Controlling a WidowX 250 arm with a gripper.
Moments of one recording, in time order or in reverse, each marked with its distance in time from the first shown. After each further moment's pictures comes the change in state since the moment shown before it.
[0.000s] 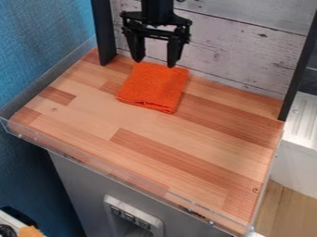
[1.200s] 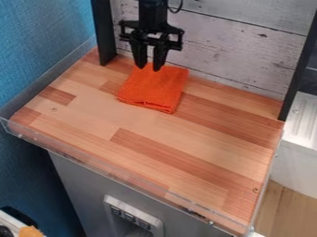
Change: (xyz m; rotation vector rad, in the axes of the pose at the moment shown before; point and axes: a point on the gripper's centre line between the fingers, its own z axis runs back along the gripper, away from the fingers) arm 0.022 0.019 -0.037 0.033 0.062 0.024
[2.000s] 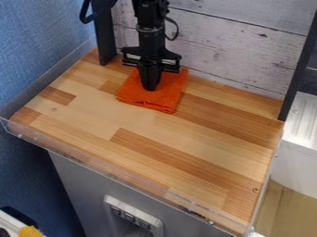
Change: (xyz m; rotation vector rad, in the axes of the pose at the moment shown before) arm 0.010 -0.001 -0.041 -0.023 -0.045 0.021
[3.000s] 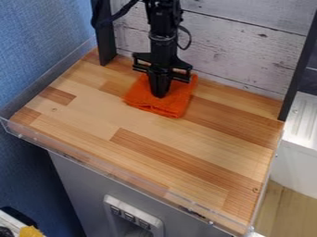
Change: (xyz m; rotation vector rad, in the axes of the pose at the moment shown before) arm -0.018 -0.027 -0.008 0.016 0.042 -0.105
